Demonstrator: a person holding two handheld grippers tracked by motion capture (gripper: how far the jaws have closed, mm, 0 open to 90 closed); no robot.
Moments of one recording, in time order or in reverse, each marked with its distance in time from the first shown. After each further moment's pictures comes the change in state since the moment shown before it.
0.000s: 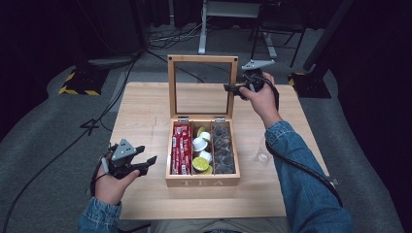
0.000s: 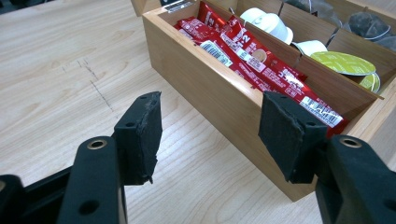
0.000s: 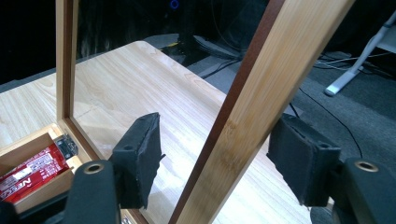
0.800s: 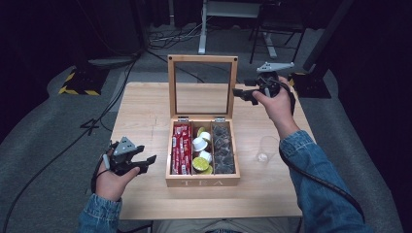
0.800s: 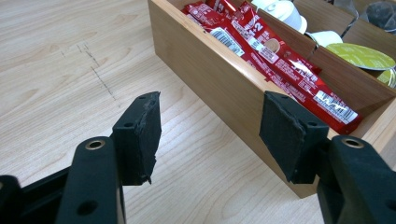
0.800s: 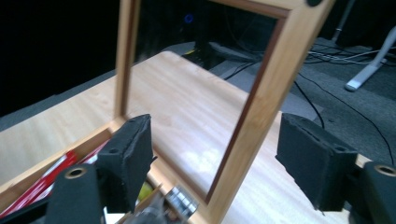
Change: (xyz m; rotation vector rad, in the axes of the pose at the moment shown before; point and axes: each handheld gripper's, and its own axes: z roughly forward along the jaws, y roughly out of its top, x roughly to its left) left arm 0.006 0.003 0.006 0.060 0.003 -0.026; right arm 0.017 -0.001 -0.060 -0.030 0.069 0.082
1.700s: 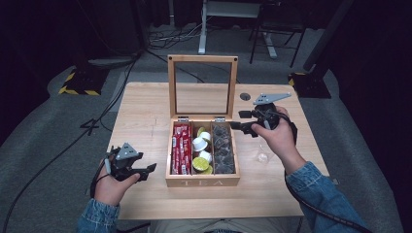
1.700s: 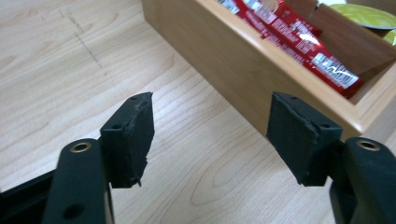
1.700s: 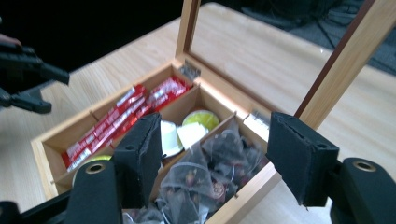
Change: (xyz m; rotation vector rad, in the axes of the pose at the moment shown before) left arm -0.004 -0.015 0.002 0.080 -0.008 -0.015; right arm 0.063 -0.056 -0.022 0.108 0.100 0.009
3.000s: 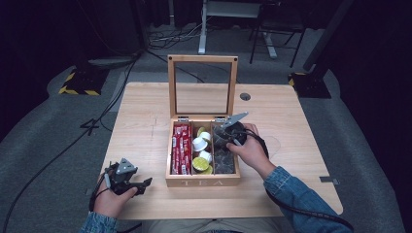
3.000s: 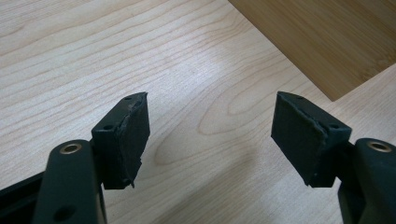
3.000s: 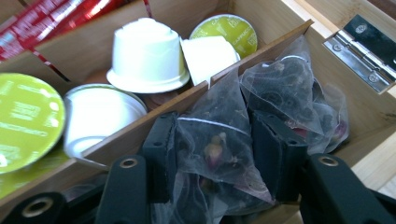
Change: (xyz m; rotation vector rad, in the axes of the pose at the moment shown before) left arm 0.001 -0.051 0.015 0.080 0.036 -0.047; right arm 0.013 -0.048 0.099 0.279 -0.001 -0.153
